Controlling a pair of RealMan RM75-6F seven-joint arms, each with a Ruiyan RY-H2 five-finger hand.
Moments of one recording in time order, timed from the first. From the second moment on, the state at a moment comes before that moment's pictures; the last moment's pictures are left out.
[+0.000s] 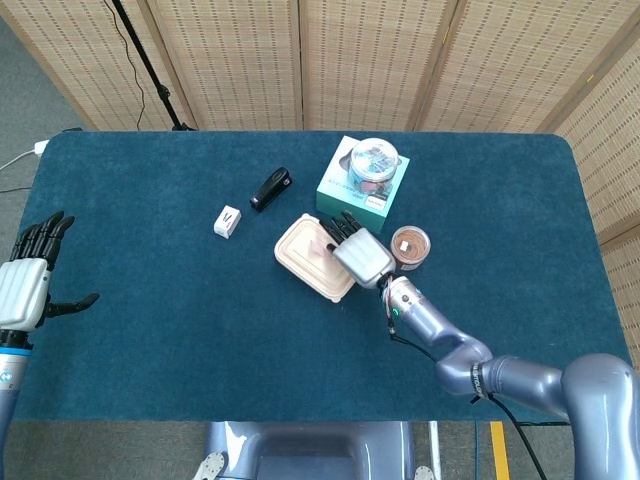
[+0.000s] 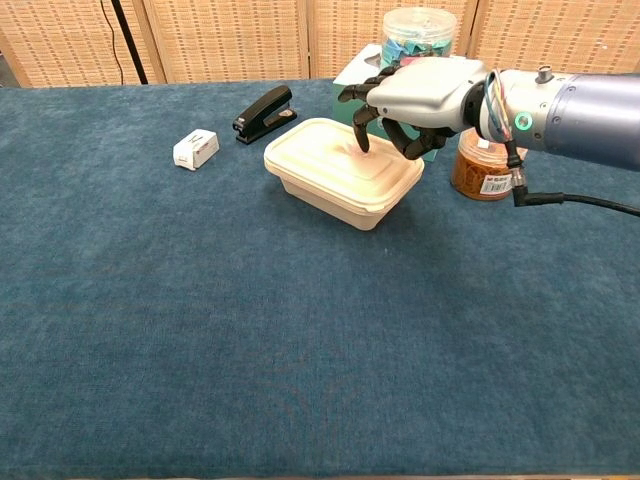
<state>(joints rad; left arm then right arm) -0.29 -1.05 -0.17 -1.76 1.29 1.33 -0.03 1.00 -1.57 0.15 -1.25 -1.20 0.80 -0.48</state>
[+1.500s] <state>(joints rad) -0.28 -1.04 -0.17 -1.76 1.30 1.33 -0.04 0.99 -1.56 0.17 -1.29 -1.24 0.86 -0.45</state>
